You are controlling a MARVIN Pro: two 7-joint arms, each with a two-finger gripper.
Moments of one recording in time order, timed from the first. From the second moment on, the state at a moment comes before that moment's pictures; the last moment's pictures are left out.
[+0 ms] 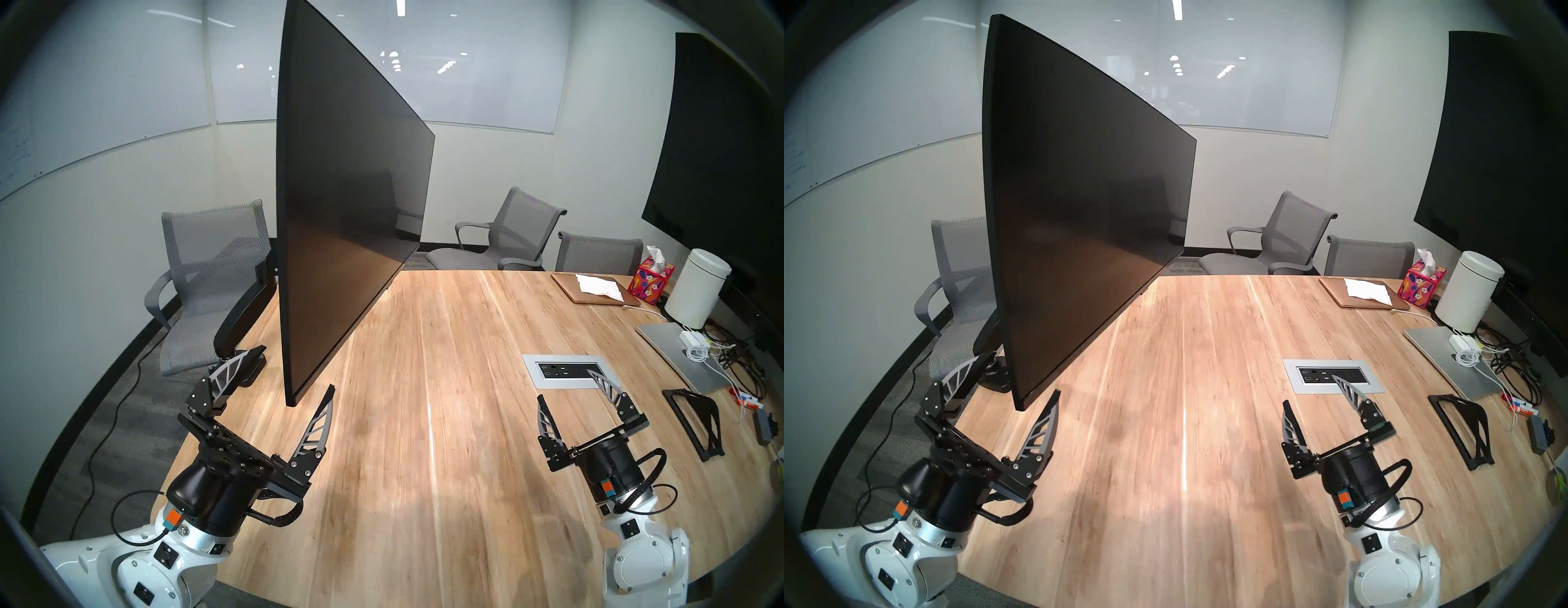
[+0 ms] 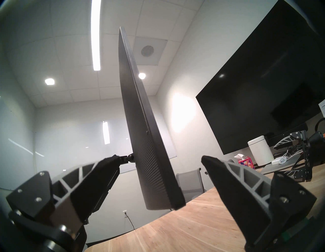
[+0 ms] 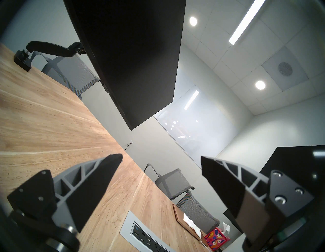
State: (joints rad) left arm 2.32 -0.50 -1.30 -2.32 0.16 -0.68 0.71; right arm -2.22 -1.63 1.95 -2.12 -0.60 -0.67 0.17
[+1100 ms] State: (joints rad) left arm 2.24 -0.59 -1.22 -2.30 0.07 -0.73 0.73; right arm -2.22 -1.63 1.95 -2.12 -0.60 -0.67 0.17
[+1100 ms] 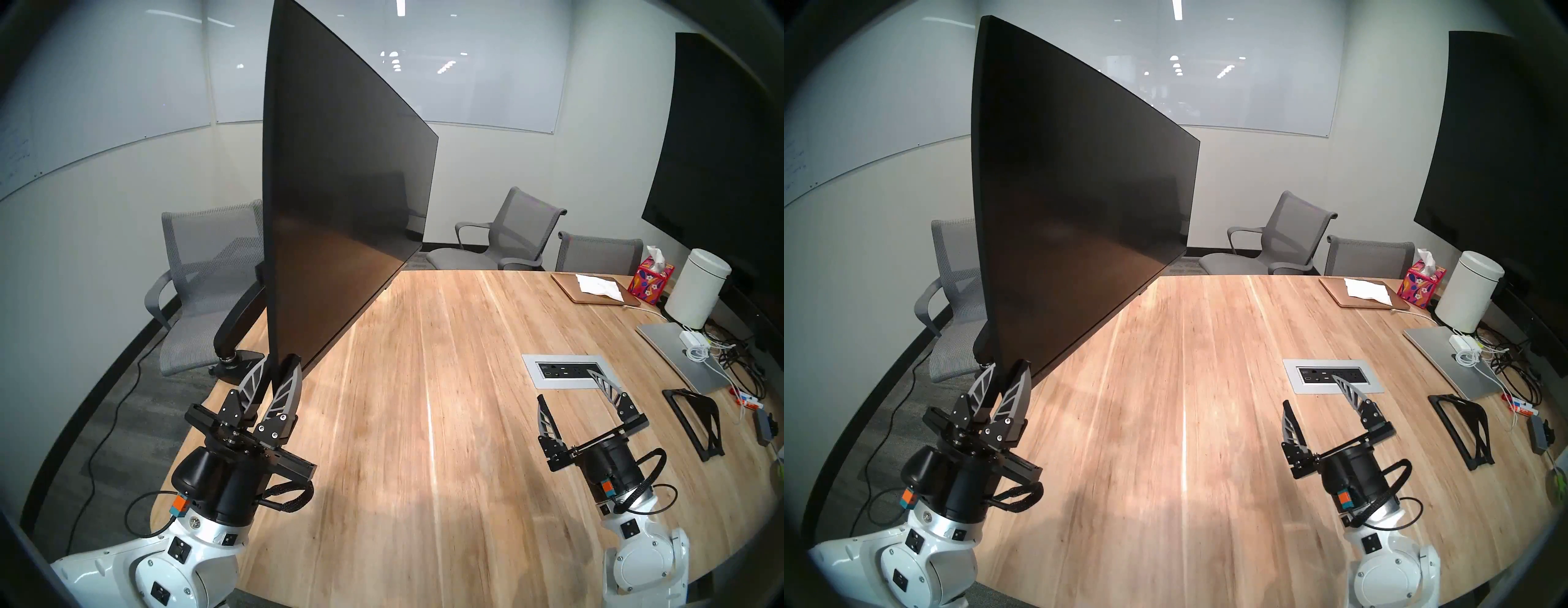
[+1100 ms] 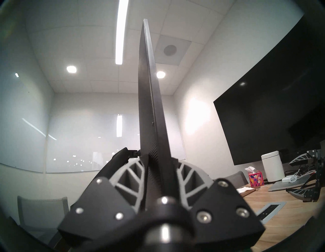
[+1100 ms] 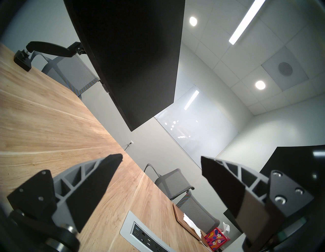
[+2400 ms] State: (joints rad) left arm 2.27 -0.50 -1.27 -2.18 -0.10 -0.96 0.75; right arm -2.22 -1.63 1.95 -2.12 -0.60 -0.67 0.17
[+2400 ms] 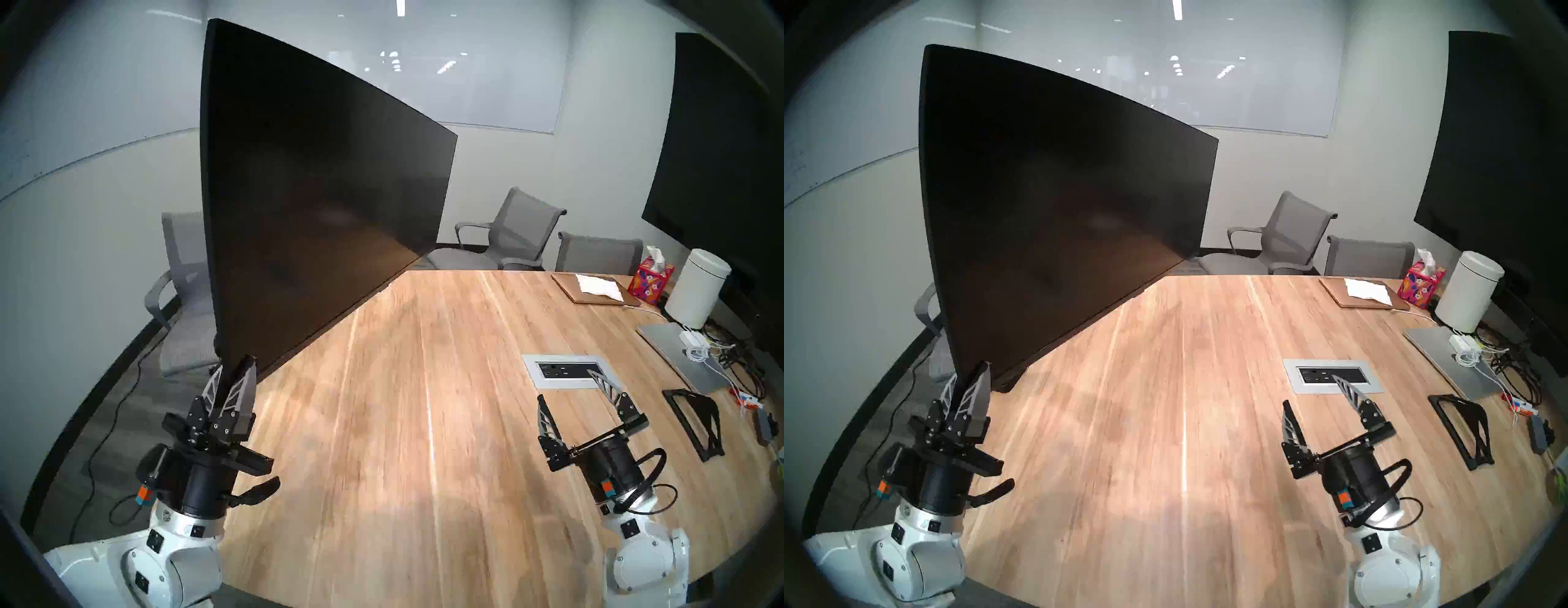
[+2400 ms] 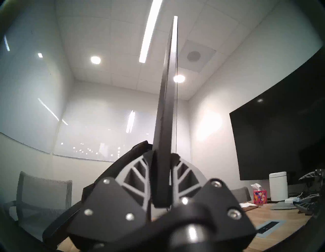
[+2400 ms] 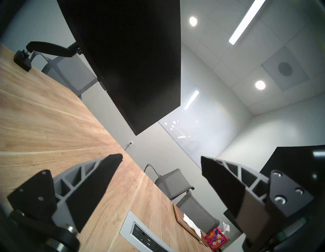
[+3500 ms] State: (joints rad) left arm 2.26 -0.58 -1.30 -2.14 -0.32 -0.96 0.67; right arm -2.22 -1.63 1.95 -2.12 -0.60 -0.67 0.17
